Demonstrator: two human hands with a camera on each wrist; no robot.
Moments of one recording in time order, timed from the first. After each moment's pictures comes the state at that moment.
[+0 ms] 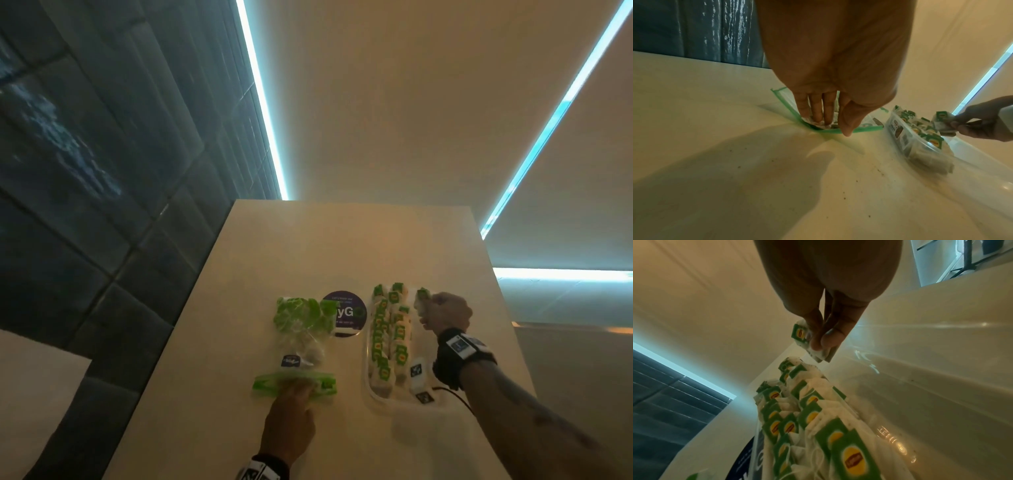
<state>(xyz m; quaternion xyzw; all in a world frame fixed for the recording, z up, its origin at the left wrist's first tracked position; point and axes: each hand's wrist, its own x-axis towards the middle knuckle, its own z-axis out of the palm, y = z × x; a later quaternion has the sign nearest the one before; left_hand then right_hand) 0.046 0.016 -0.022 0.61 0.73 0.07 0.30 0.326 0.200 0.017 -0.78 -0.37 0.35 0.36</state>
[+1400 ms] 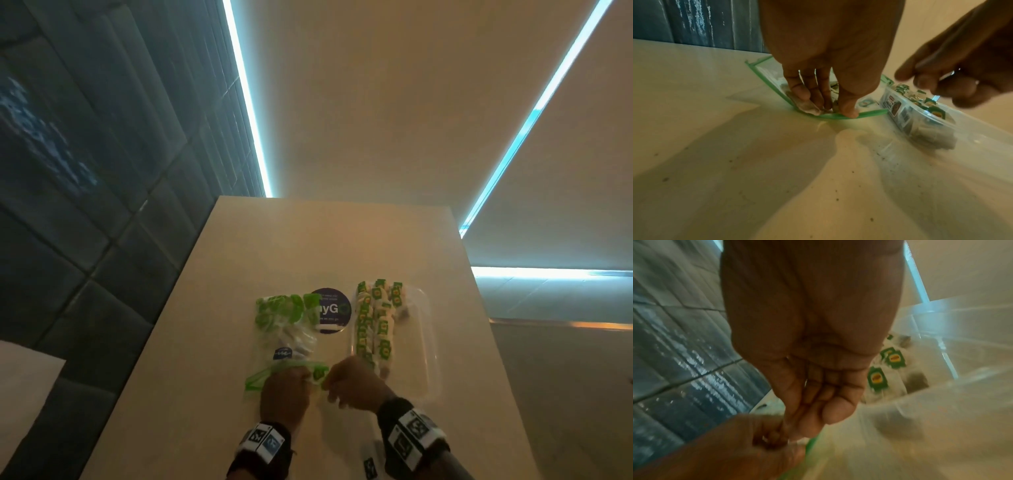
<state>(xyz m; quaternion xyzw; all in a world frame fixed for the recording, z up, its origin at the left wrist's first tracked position) 0.065 0.048 -0.026 0.64 0.74 0.10 0.21 0.226 0.086 0.017 -0.56 -0.62 0.54 0.04</state>
